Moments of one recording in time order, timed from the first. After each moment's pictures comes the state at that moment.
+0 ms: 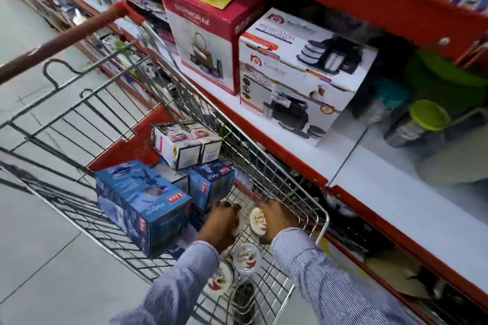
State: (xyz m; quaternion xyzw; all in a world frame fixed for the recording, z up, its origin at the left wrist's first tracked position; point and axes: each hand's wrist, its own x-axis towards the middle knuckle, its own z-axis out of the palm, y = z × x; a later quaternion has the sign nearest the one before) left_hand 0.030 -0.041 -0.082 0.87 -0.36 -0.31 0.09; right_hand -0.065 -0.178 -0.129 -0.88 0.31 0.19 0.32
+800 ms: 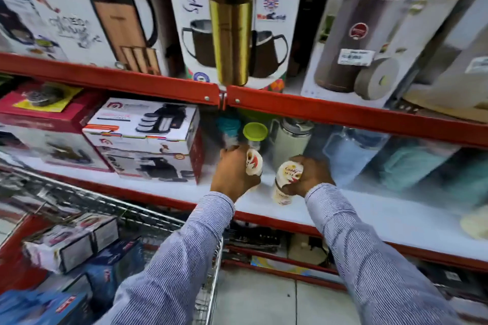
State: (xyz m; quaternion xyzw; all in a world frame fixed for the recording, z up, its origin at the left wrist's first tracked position) left_hand -0.091 -0.294 0.120 0.76 -0.59 -0.14 0.24; right_hand -0.271 -0.348 0.133 -0.74 0.61 -0.10 0.27
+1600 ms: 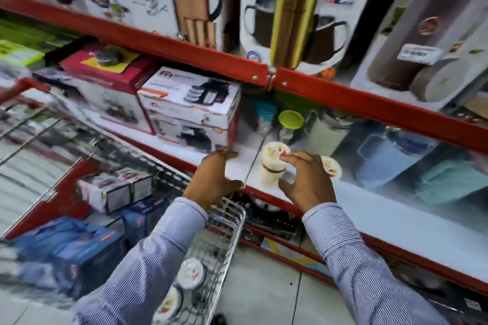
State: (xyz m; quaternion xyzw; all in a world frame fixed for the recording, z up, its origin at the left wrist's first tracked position) left_hand -0.041 -0.190 0.121 0.78 -0.51 -0.22 0.28; right_hand -0.235 -0.276 0.145 -0.85 0.48 -0.13 0.17
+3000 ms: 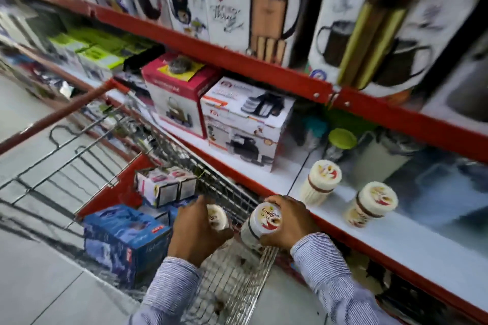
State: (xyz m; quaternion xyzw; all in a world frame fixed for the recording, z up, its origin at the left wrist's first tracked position) left_hand -0.004 -0.035 0.077 0.90 -0.31 -0.17 0.26; right_hand -0.152 -0.195 0.099 -0.86 0.37 0.03 0.34
